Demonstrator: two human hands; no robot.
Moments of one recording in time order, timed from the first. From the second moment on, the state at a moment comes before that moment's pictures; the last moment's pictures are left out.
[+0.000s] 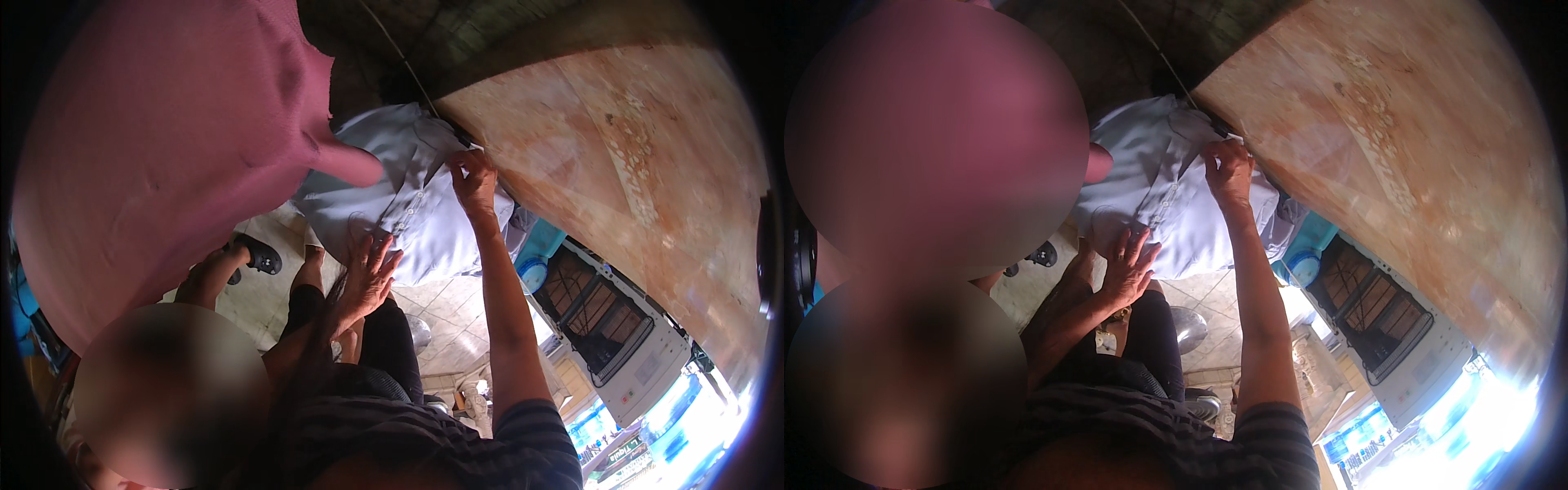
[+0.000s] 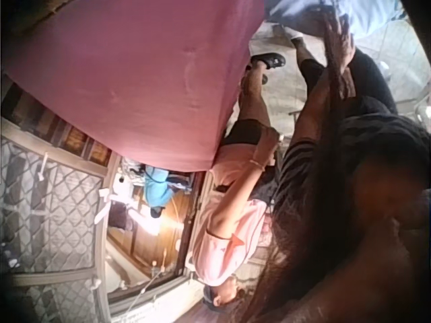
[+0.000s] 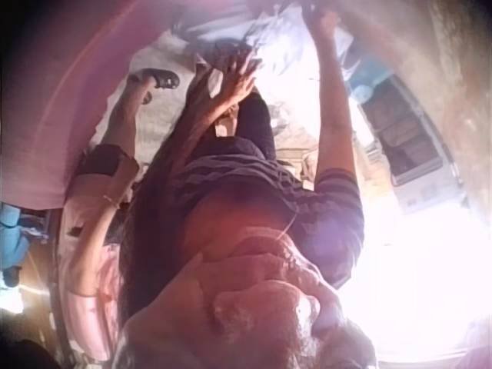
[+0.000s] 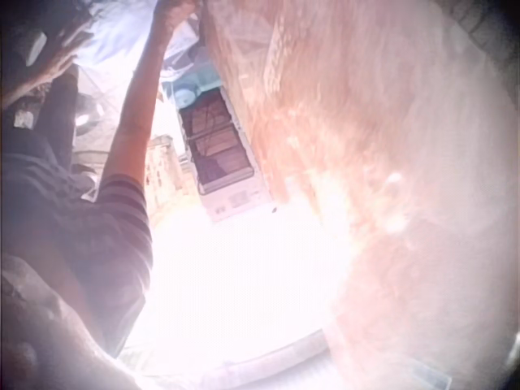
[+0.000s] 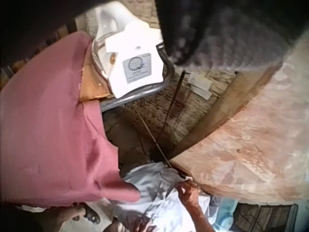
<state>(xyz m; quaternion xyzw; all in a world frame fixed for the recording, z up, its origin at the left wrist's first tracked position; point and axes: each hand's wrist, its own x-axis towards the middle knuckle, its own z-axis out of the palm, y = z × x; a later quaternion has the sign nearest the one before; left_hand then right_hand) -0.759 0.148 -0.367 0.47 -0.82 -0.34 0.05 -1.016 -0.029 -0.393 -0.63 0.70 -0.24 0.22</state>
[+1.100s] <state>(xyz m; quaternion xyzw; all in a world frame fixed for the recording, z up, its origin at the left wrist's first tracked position) -0.732 0.157 -0.340 0.42 -0.86 -0.28 -0.05 -1.007 -0.049 -0.422 -0.70 0.62 -0.28 0.23</state>
